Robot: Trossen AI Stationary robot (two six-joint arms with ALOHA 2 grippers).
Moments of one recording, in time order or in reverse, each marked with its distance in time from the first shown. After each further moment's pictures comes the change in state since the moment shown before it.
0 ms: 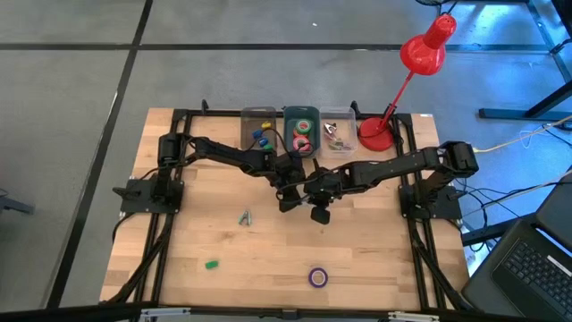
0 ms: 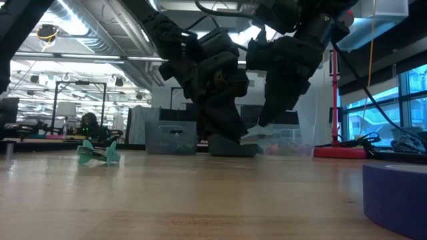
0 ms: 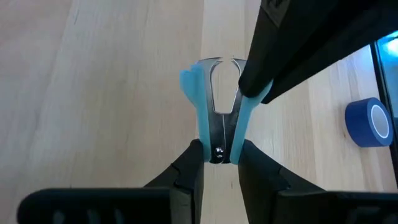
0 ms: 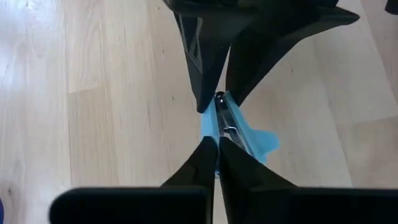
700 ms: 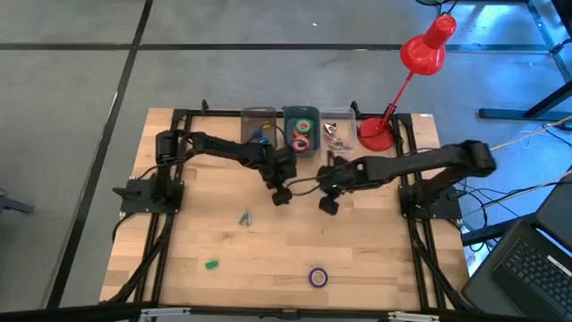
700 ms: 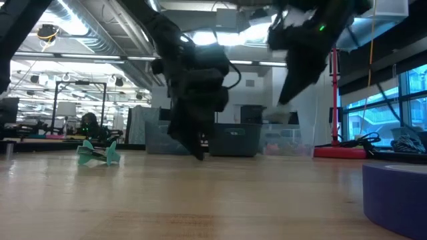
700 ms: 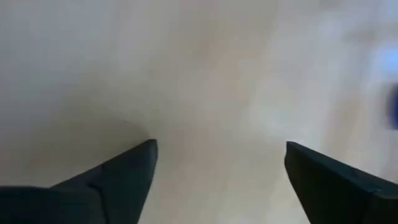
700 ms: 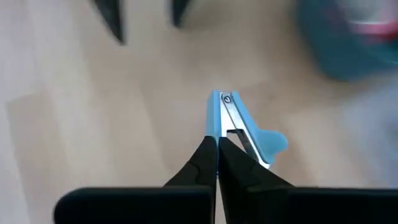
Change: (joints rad) left arm 0.048 -0.023 0.005 -0.298 -0.019 -0.058; right arm 0.000 -0.161 0.001 -0.221 0.216 0.085
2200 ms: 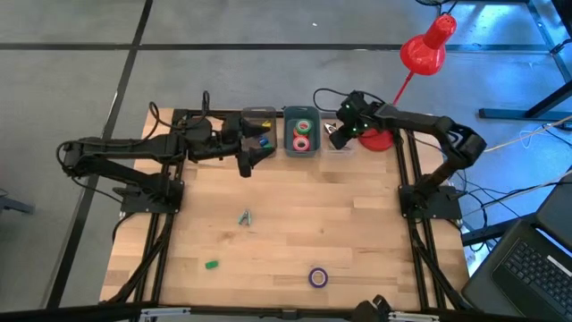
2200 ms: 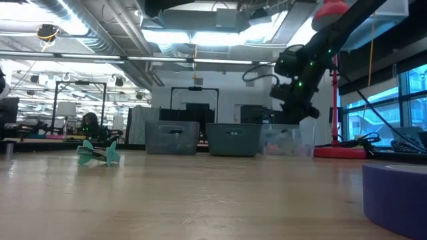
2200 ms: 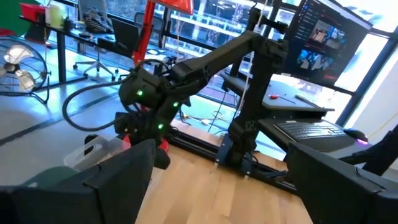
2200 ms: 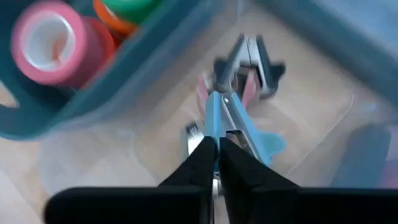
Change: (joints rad) left arm -0.097 -0.883 -0.261 0.490 -0.595 0.002; right arm -0.815 0.115 0.002 0.078 -0.294 -0.239
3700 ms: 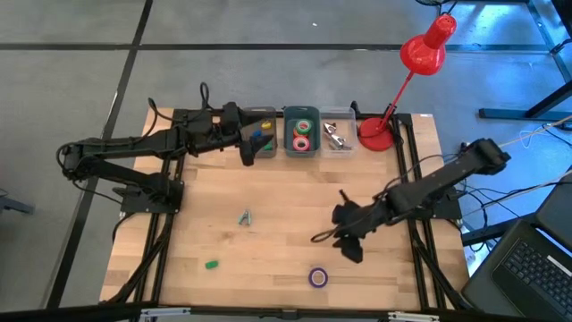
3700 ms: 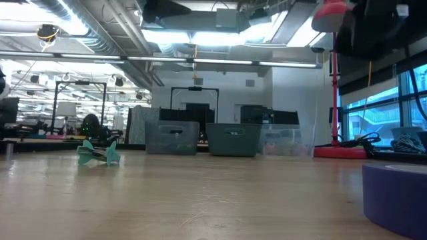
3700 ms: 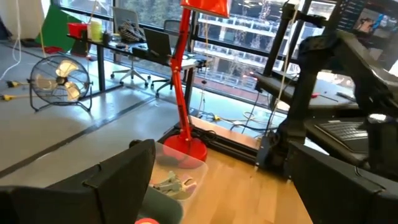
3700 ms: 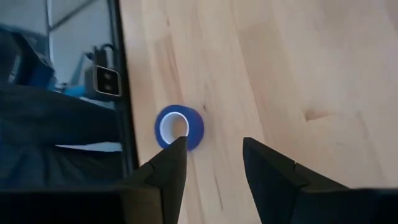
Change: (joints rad) left arm 0.096 0.001 0.000 -0.021 -0.030 0.087; right arm 1.227 -0.238 0.000 -0.030 0.079 0.687
